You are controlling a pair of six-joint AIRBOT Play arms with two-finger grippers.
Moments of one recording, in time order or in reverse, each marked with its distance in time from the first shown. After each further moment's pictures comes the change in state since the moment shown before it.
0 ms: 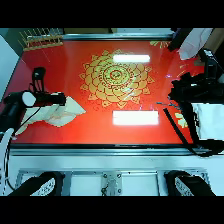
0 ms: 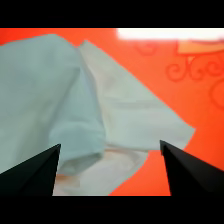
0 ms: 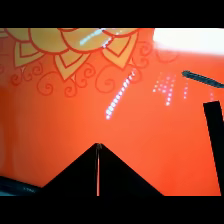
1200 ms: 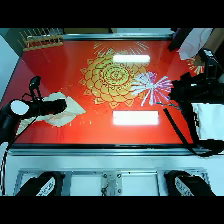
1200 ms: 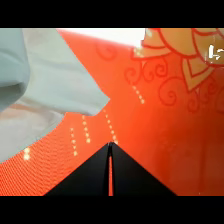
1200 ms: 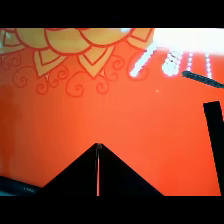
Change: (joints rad) left arm 0.077 0.192 -0.155 -0.411 -0.066 0.002; right arm 0.000 0.000 0.000 0.000 0.000 0.000
